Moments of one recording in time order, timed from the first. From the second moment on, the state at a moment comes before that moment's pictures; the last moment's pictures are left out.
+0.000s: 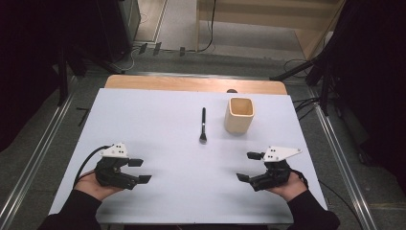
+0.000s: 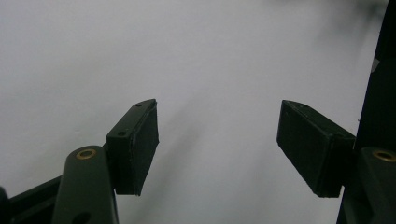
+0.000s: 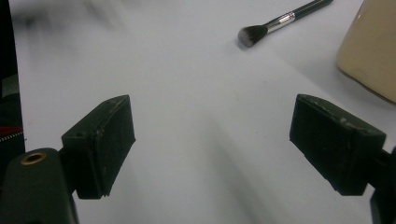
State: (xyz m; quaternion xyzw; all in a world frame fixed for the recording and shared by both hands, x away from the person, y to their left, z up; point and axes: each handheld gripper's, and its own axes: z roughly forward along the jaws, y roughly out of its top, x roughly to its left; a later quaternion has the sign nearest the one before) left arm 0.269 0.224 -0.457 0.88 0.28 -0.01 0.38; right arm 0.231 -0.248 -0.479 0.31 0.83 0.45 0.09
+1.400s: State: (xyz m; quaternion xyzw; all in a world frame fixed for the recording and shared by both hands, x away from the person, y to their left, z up) left arm 0.269 0.219 -0.457 0.88 0.29 -0.01 0.38; right arm 0.233 -0.245 -0.473 0.37 0.80 0.46 0.11
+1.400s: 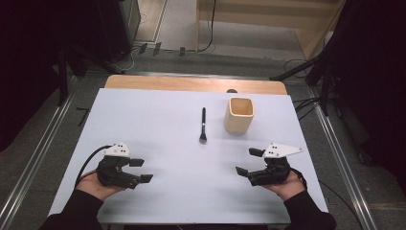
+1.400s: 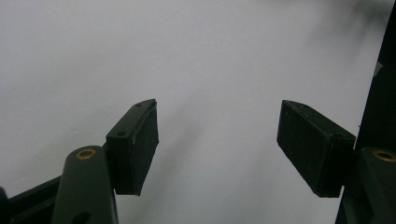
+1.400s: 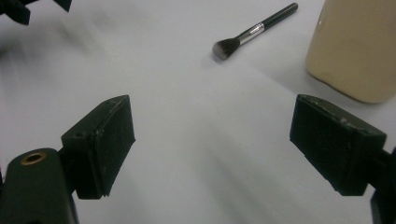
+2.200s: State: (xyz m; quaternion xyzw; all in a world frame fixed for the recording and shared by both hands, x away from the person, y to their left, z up) left arm 0.271 0.221 -0.458 0.88 0.29 -0.02 0.38; right arm 0.240 -0.208 -0.458 0.44 0.75 0.46 0.19
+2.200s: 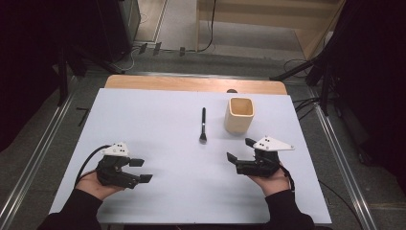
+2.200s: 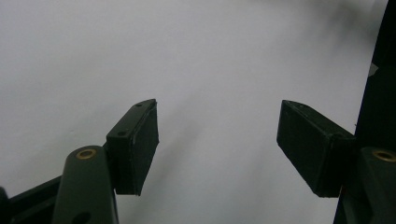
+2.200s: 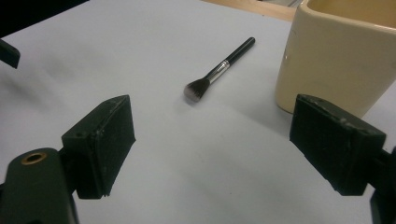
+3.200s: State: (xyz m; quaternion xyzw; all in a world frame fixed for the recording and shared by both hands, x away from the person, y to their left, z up) left arm 0.273 0.224 -0.458 0.88 0.30 -0.02 0.38; right arm 0.273 -0.157 -0.445 0.53 0.70 0.43 0.22
